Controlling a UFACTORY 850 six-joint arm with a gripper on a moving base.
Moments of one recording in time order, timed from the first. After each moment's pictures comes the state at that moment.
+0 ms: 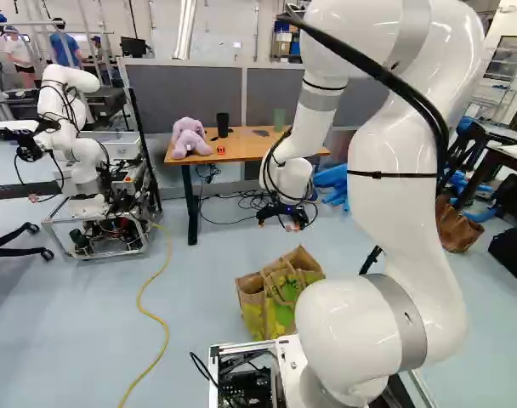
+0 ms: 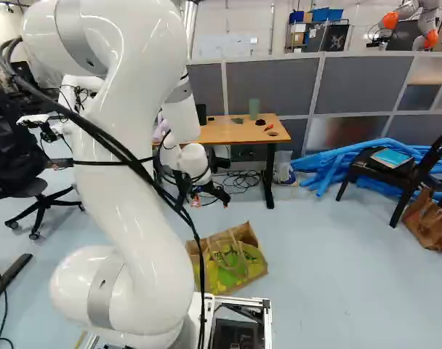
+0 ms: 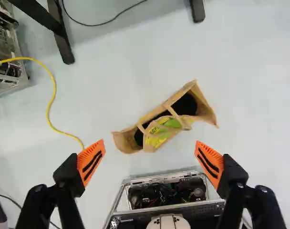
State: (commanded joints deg) arm -0.4 -27.3 -41.3 11.9 0.5 0.0
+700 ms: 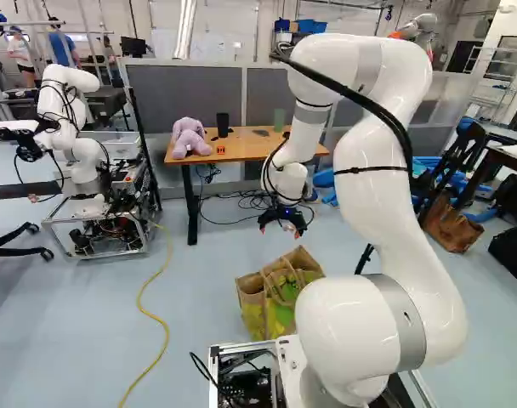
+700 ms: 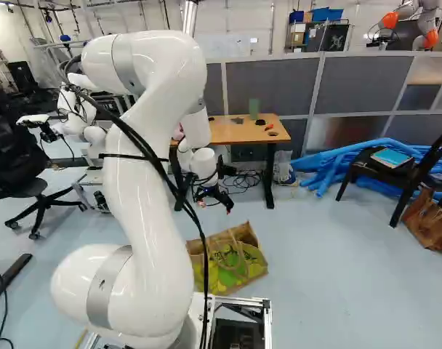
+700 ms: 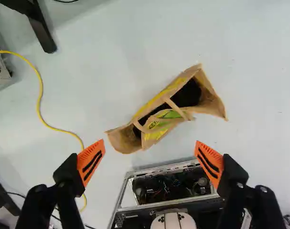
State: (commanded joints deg) arm -2.3 -38.7 -50.7 13.1 -3.9 0.0
